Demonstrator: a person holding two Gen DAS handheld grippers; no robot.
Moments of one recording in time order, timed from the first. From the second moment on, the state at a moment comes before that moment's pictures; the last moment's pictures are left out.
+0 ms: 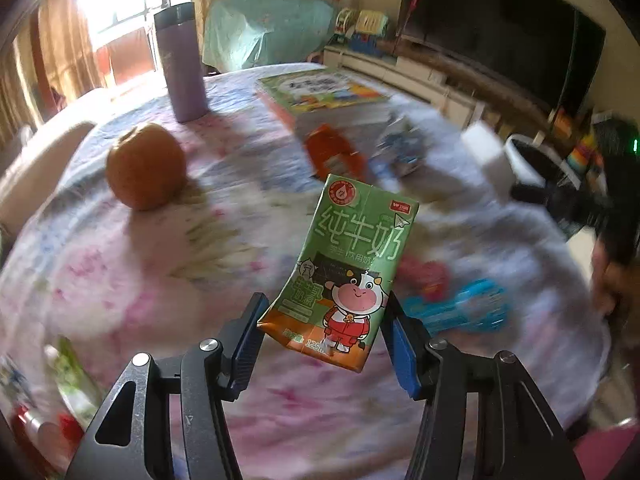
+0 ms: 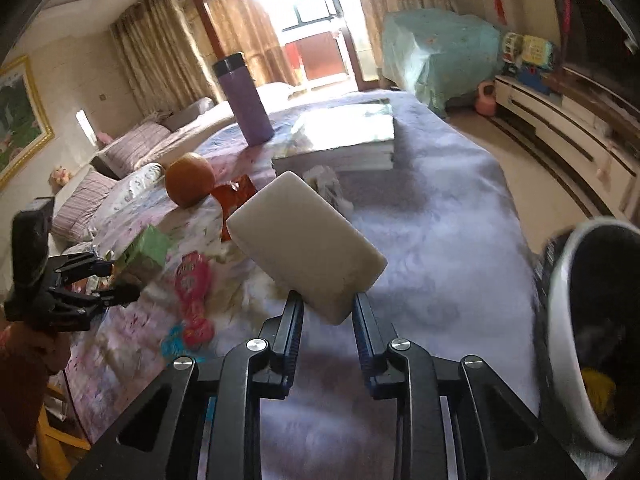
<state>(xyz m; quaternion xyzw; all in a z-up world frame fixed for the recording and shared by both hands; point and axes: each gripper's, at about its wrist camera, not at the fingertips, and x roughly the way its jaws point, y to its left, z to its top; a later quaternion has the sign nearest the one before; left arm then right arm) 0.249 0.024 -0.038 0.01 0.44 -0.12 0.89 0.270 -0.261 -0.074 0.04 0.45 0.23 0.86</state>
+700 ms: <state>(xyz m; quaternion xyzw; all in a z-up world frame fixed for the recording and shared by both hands) 0.232 -0.028 -0.065 -0.03 0.44 -0.10 0.89 0.254 -0.234 -0.085 -0.08 0.44 0.31 0.84</state>
